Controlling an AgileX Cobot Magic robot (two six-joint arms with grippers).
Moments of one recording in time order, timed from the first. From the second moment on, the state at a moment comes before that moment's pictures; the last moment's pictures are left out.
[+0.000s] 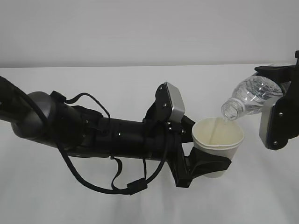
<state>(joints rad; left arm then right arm) -0.72 2.11 -1.05 1.01 -0.97 -0.61 0.04 1.45 -0.45 -0.39 -0.73 -1.37</state>
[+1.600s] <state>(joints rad) -0.72 2.11 -1.05 1.01 -0.97 -0.61 0.04 1.45 -0.45 -0.39 -0.73 -1.37</state>
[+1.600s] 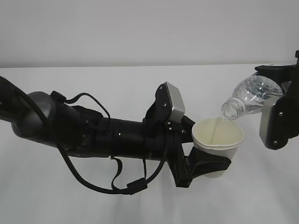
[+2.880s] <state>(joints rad) -0.72 2.11 -1.05 1.01 -0.97 -0.61 0.04 1.45 -0.45 -0.38 -0.73 -1.40</state>
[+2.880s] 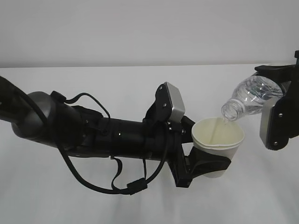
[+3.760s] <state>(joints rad) -0.72 2.11 -1.05 1.01 -0.97 -0.61 0.04 1.45 -0.45 -0.38 -0.73 -1.40</state>
